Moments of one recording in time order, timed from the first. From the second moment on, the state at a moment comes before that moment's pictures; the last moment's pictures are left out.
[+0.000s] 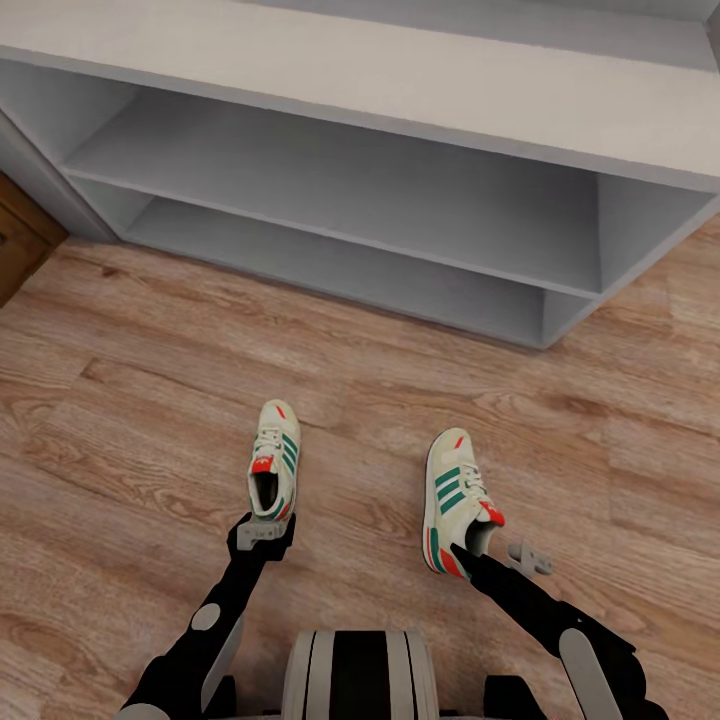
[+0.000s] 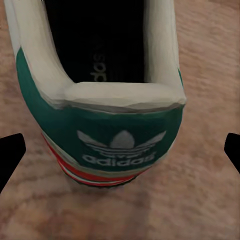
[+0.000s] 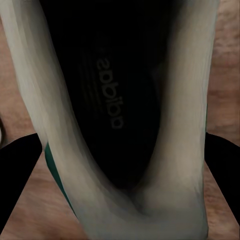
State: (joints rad) left arm -0.46 -0.05 -0.01 -0.68 0.05 -0.39 -0.10; right arm -0.12 -0.01 -0.11 -1.51 -0.59 0.62 0.13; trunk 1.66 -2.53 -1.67
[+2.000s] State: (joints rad) left arm -0.46 -0.04 -0.01 -0.68 0.05 -0.40 -0.10; right arm -0.12 -0.01 -0.11 -1.51 -0.59 0.62 0.13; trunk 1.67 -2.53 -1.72
